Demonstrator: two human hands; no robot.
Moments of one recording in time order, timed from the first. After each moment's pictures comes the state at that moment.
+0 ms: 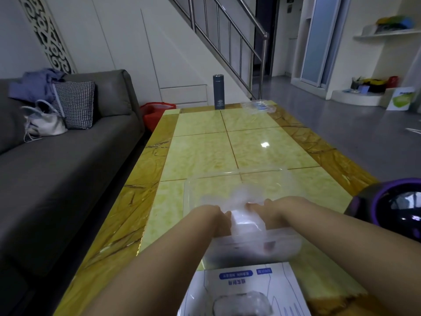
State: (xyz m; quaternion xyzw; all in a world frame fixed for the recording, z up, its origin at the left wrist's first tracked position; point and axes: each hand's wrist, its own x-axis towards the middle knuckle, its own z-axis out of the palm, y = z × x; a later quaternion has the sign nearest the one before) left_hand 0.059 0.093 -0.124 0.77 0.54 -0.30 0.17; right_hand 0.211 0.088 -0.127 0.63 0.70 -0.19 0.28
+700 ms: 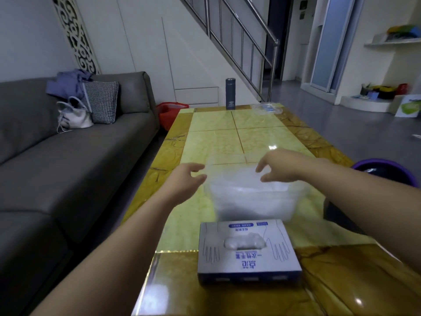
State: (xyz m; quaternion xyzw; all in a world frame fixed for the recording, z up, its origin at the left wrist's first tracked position) left_hand -0.043 0.009 -0.069 0.71 0.60 0.26 0.25; right_hand 0.197 0.007 -0.032 0.63 0.77 -0.06 0.04
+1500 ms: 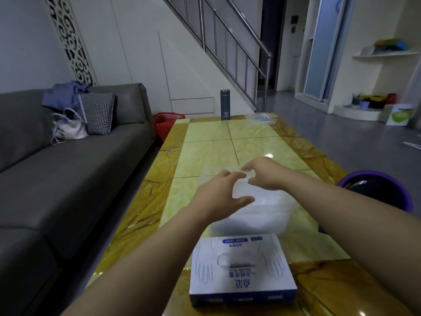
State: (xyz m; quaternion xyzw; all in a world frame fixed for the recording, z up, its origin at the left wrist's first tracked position) left_hand 0.030 0.000 -0.065 0.85 0.49 0.17 0.09; right_hand 0.194 0.035 -0.048 0.64 0.75 -0.12 -0.10
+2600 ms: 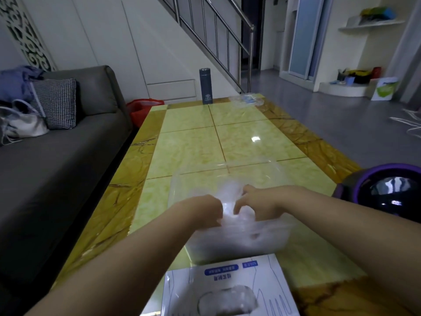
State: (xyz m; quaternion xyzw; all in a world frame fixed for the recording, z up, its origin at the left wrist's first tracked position) left_hand 0.062 0.096 -0.119 0.88 0.42 -0.21 0.06; right_hand 0.221 0.076 -0.115 0.58 0.76 -0.21 0.18
